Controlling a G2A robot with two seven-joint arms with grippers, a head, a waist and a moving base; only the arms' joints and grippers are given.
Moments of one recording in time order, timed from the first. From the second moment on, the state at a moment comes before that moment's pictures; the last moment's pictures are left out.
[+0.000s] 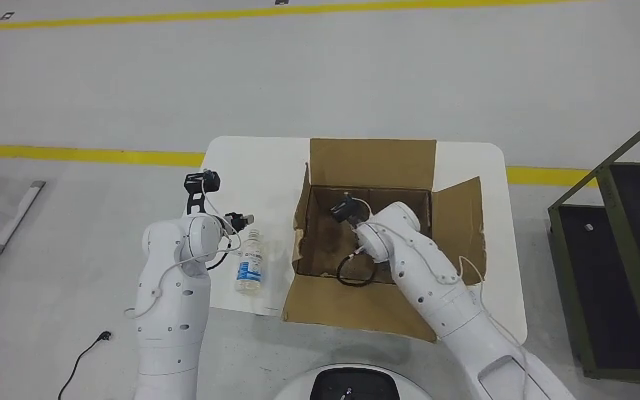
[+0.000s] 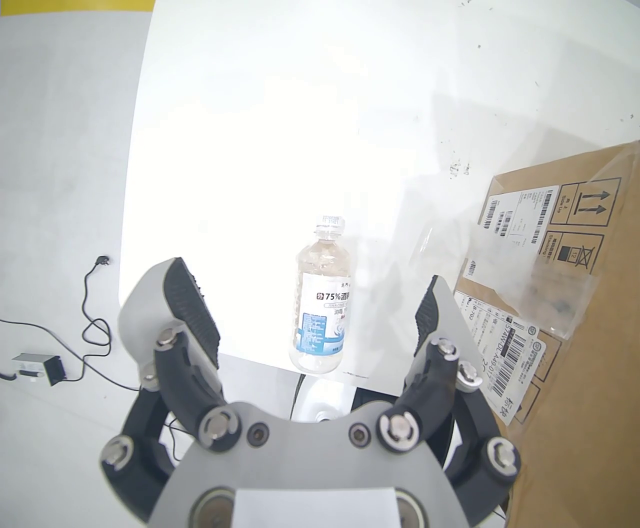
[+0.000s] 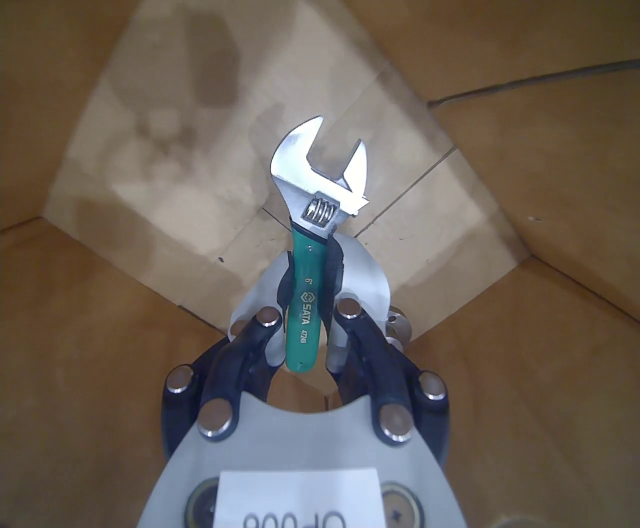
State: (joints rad) left arm 0.95 -1.54 -1.57 -1.53 1.47 0.07 -1.24; right arm -0.70 -1.47 0.96 -1.18 -1.33 -0.06 1.32
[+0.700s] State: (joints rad) left arm 0.95 -1.54 -1.57 -1.53 1.47 0.07 -1.24; right arm -0.99 -1.41 1.36 -1.71 -0.90 -0.12 1.16
